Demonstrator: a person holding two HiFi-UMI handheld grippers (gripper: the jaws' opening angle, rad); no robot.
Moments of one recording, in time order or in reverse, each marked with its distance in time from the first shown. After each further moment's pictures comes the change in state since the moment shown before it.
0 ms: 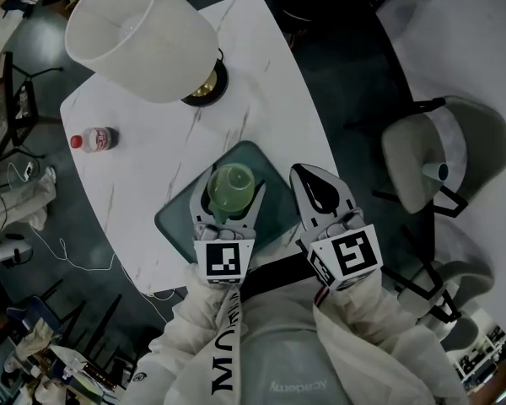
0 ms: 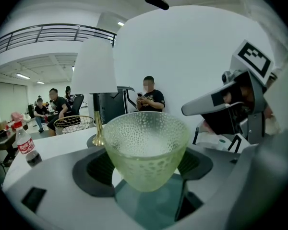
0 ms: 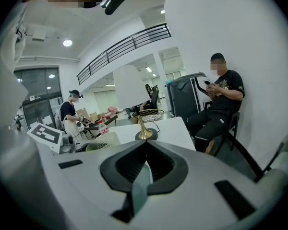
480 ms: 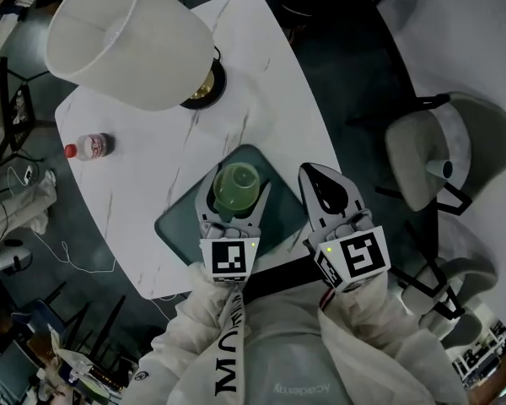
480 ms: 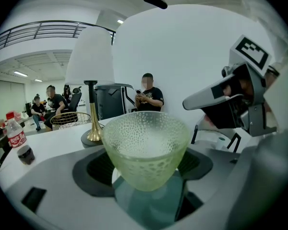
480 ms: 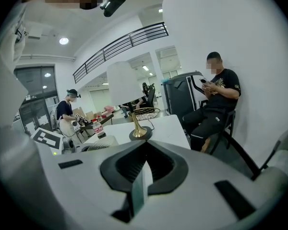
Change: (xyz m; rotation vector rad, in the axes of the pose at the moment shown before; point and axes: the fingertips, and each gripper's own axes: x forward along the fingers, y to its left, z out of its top) left arm 0.023 0.000 -0.022 -0.003 0.018 -0.025; right arm 0.009 -0.018 -0.010 0.010 0.014 -0.042
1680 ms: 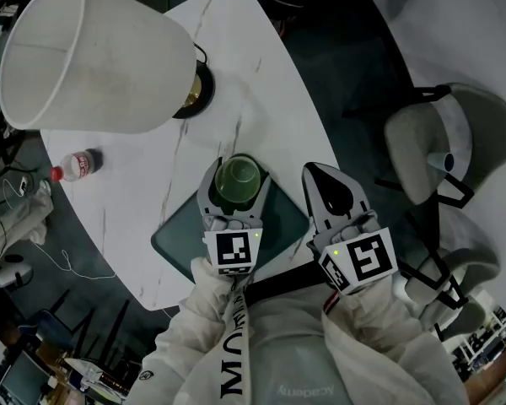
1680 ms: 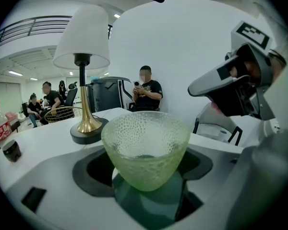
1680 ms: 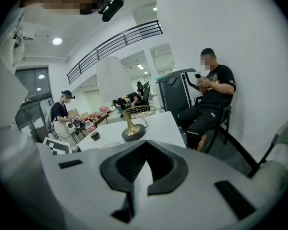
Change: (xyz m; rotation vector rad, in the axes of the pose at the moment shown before) left arm 0.046 0.005 -0.028 0.020 0.052 -0.027; right arm 0.015 -0.024 -0.008 0.043 0.019 -0.047
